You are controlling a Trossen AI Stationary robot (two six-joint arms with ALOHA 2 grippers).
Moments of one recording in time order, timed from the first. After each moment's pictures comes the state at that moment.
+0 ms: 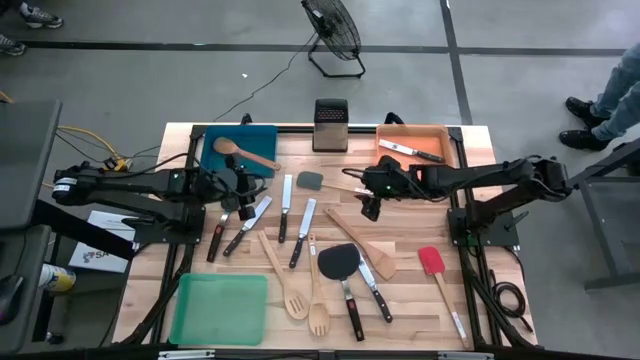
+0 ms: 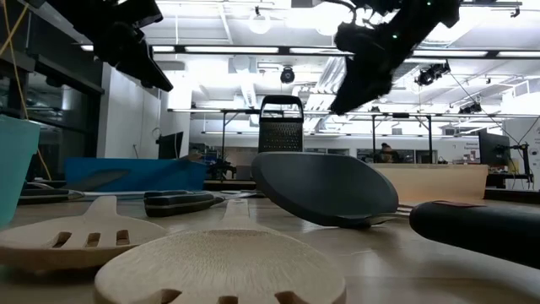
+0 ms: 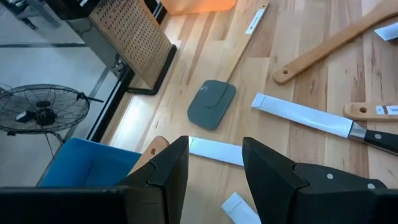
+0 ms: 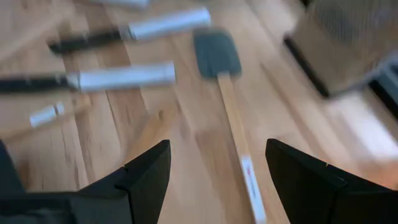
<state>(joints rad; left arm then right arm) 0.02 0.83 0.68 -0.47 -0.44 0.07 -0.11 1.33 0.88 -0.30 0.23 0.19</state>
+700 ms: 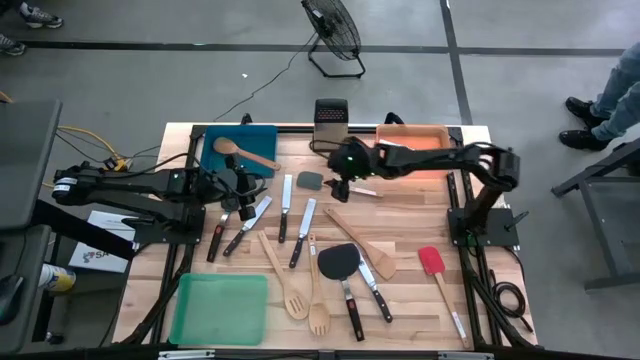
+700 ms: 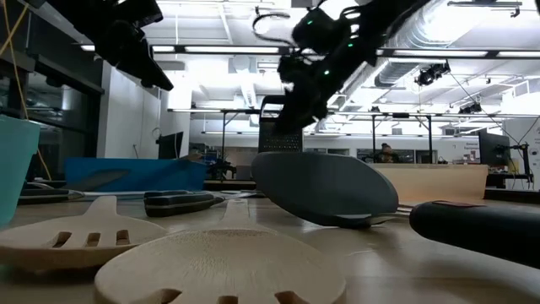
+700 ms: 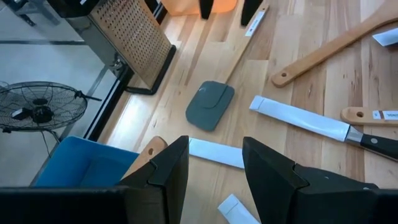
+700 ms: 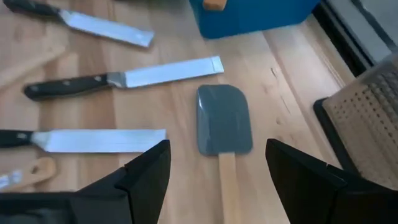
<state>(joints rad) 0.02 0.83 0.68 -0.46 -0.44 0.04 -0.30 1.75 1.18 -0.20 -0.03 -0.05</state>
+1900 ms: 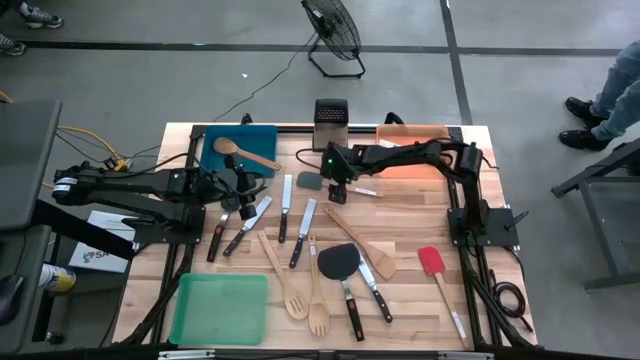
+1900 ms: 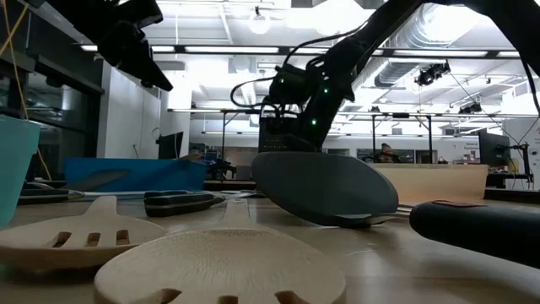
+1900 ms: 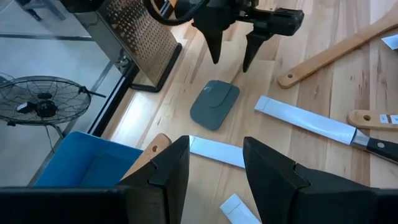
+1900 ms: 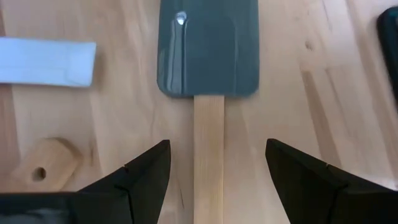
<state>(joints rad) 0.02 0.83 0.68 -0.47 -0.46 0.02 -0.35 2.03 1.32 -0.37 -0.03 -0.14</state>
